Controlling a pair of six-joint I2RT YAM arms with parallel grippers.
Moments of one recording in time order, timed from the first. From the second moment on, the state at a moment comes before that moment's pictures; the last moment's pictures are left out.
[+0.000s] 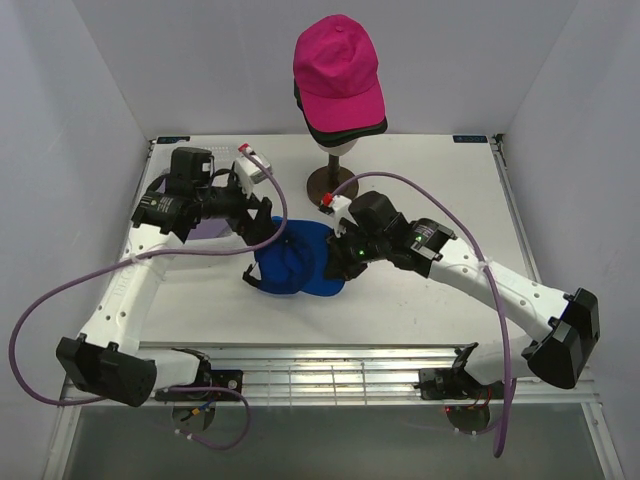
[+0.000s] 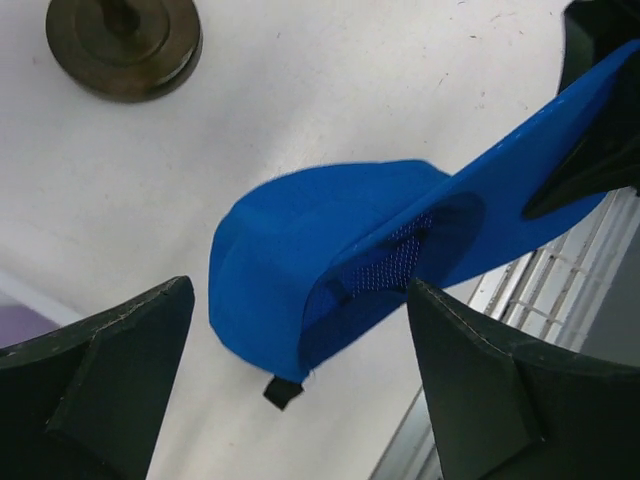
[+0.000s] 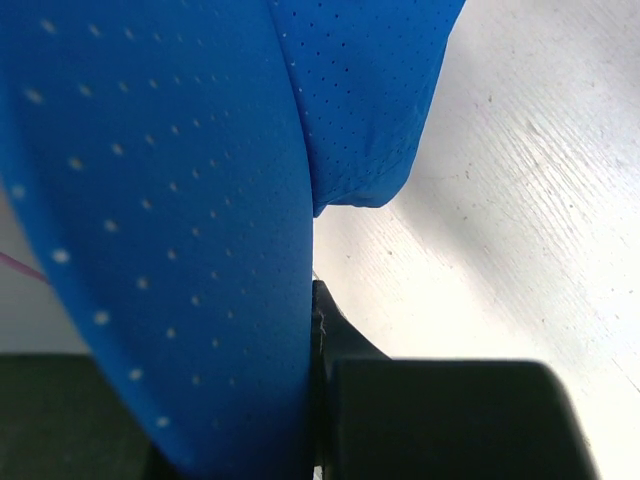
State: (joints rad) left arm -0.24 1.25 1.39 -0.86 0.68 0.39; right arm 0.92 1.34 1.24 -0.65 -0.29 0.26
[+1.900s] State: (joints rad) left arm -0.46 1.28 1.45 -0.71 0.90 0.37; right arm 0.71 1.15 1.15 -0.31 -0.53 0.06
